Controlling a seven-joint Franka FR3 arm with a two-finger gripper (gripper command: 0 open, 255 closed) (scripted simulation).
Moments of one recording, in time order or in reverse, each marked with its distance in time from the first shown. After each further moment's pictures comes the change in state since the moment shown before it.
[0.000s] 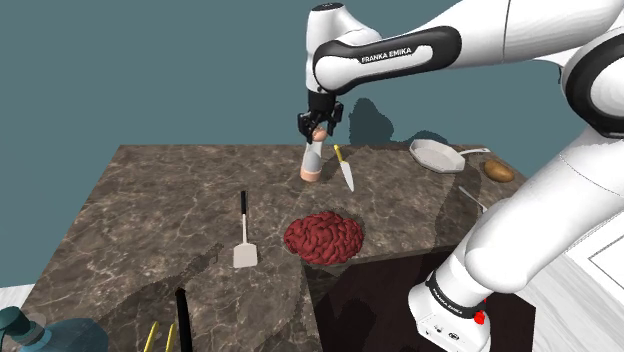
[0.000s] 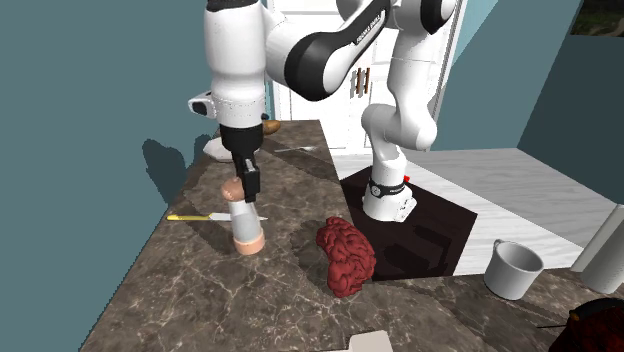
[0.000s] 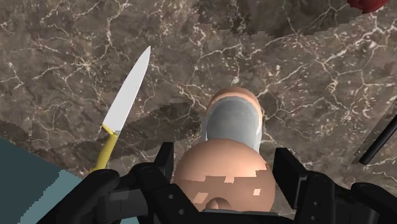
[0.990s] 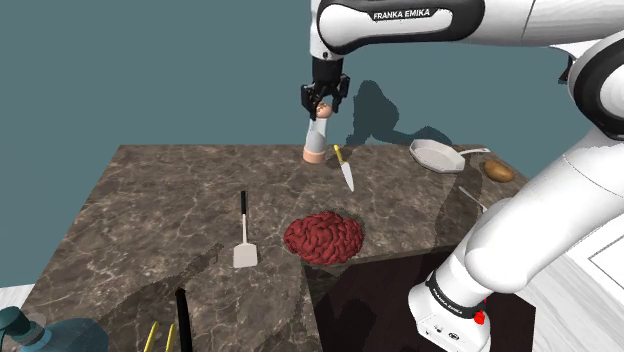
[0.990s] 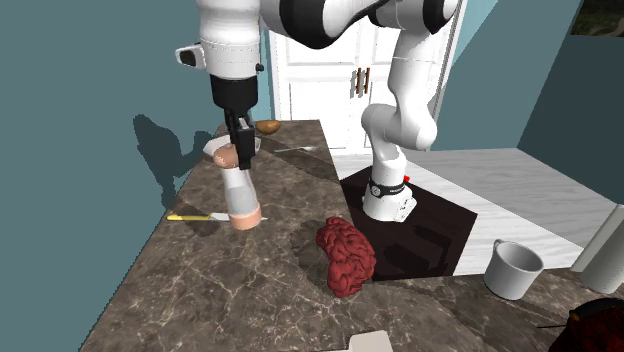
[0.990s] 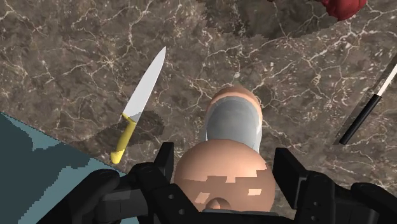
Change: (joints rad) arm 0.002 -0.024 0.001 0.173 0.013 -0.194 -0.034
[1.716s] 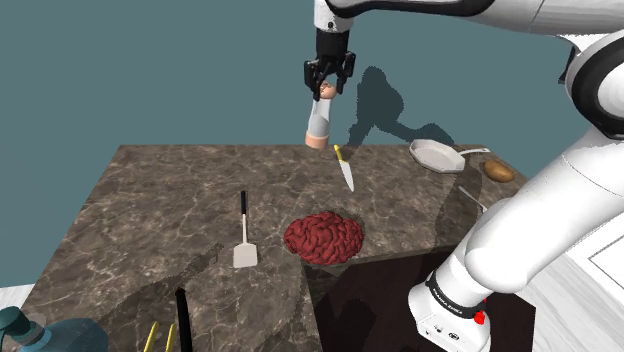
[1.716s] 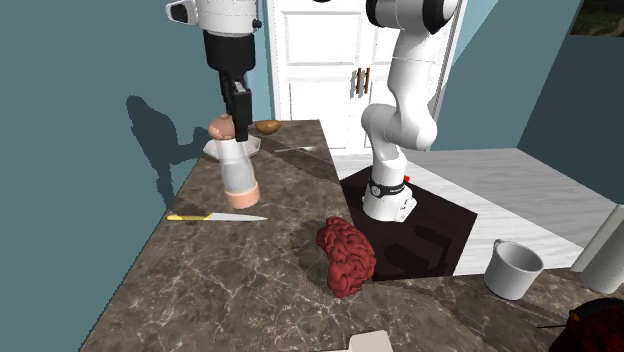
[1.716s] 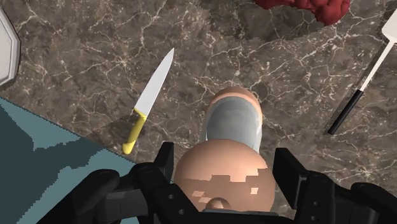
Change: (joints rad) arm 0.002 0.007 0.004 0.157 0.003 -0.148 -0.019
